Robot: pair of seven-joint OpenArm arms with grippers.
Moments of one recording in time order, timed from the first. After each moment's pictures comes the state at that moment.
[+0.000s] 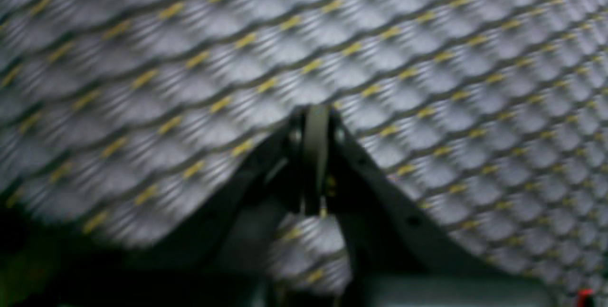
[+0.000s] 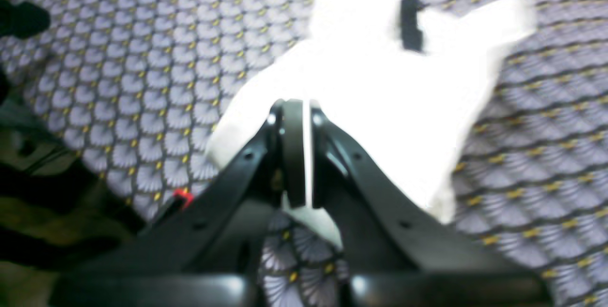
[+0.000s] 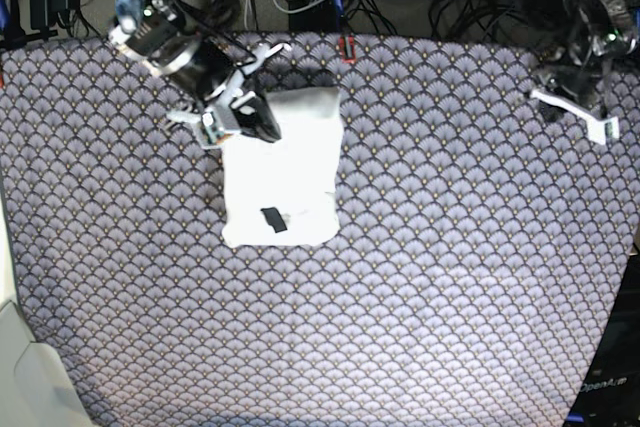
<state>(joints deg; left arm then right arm) 17.9 -9.6 -35.2 95.9 -28.8 -17.5 47.5 -23.5 -2.6 5.0 110.7 7.4 39.7 -29.0</state>
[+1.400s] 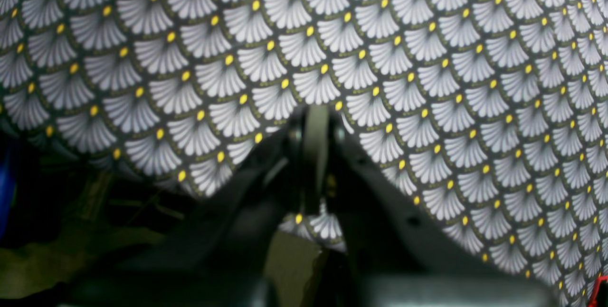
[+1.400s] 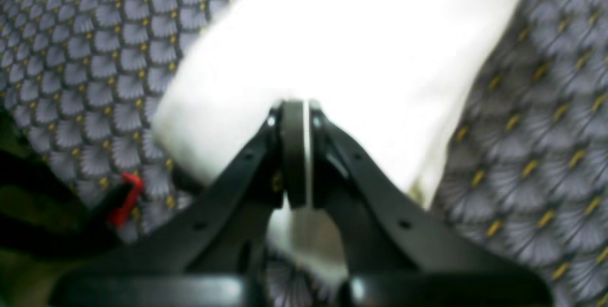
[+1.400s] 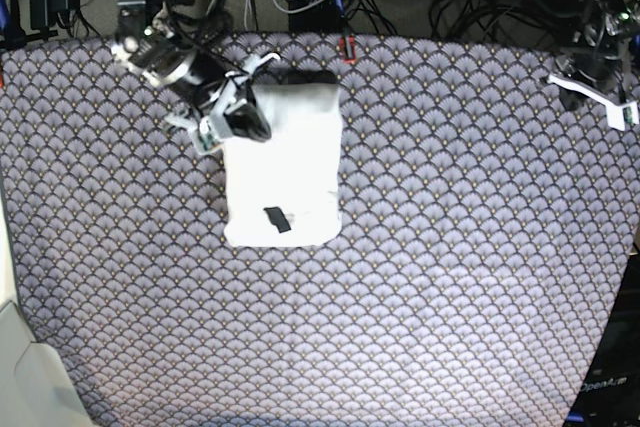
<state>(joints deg) 22.1 -9.5 -38.9 101.7 -28.8 -17.6 47.5 -19.2 0.3 4.3 102.1 6.8 39.1 -26.8</state>
